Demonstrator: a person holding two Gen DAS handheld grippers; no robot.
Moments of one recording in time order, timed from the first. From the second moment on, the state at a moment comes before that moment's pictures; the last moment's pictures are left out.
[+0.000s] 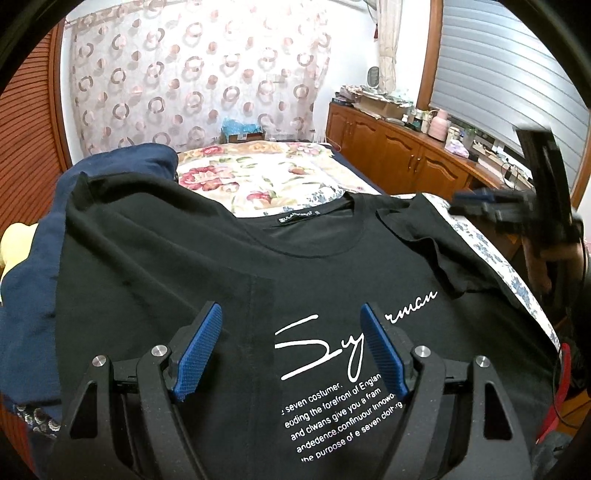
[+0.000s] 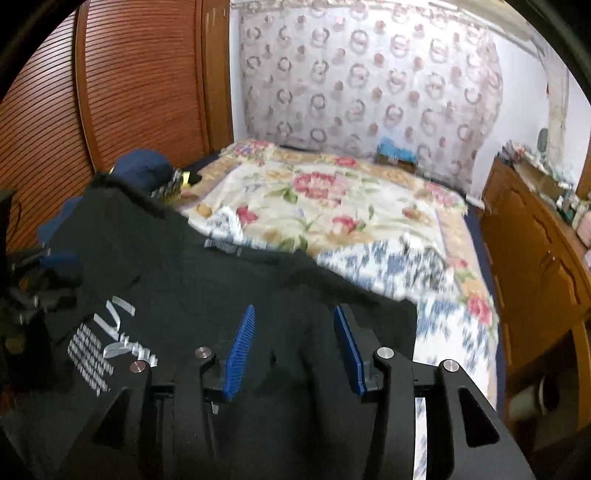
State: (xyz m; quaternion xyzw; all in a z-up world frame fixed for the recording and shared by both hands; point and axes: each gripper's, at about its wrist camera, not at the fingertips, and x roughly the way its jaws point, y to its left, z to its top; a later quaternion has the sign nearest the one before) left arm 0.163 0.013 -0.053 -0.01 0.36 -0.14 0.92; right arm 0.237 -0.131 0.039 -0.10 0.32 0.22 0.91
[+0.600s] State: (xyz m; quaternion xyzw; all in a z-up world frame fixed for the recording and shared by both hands) left arm 0.154 0.026 -0.052 -0.02 0.35 -0.12 0.93; right arm 0.188 -0.094 -0.025 -0.16 0.39 0.22 0.88
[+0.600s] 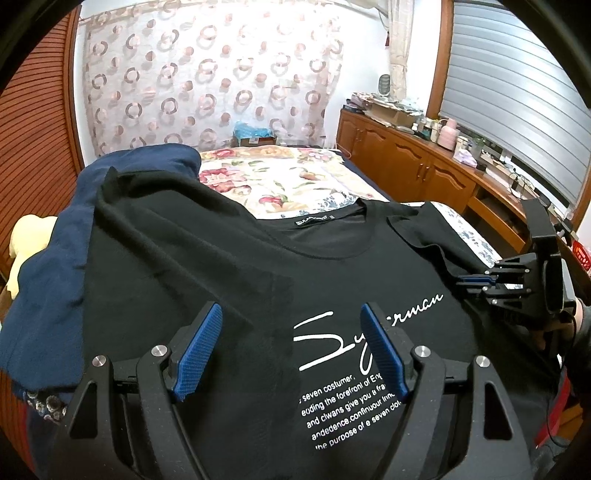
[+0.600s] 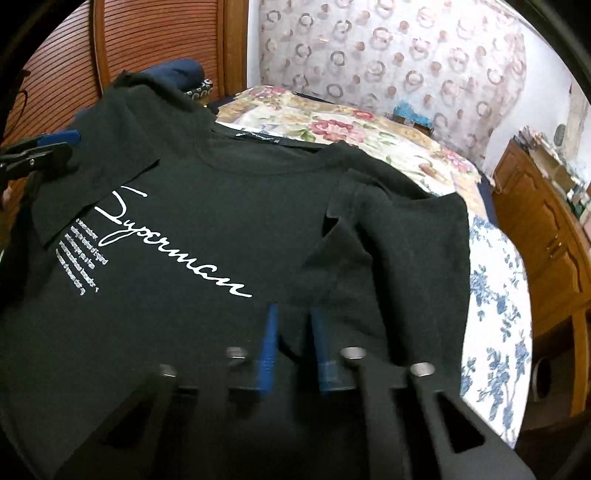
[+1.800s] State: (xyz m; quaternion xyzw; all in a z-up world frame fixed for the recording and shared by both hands) left arm 0.187 0.089 -0.024 -0.02 0.34 -0.05 0.94; right arm 0.204 -0.164 0.007 -0.10 0.36 0.21 0.90
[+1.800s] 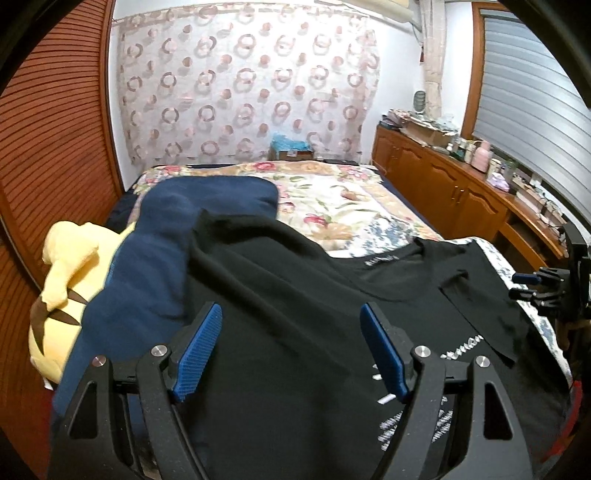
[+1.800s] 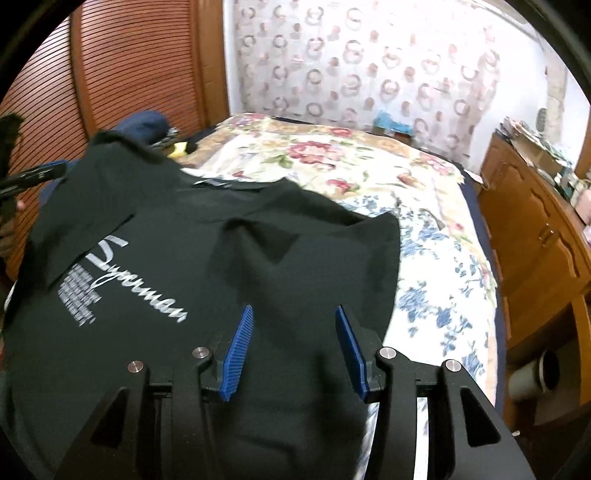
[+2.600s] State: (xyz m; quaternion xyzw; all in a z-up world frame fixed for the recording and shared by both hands) left arm 0.233 0.127 -0.037 -0.03 0.36 -0.03 0.93; right arm 0.311 -0.176 -0.021 -0.06 0.40 0.16 0.90
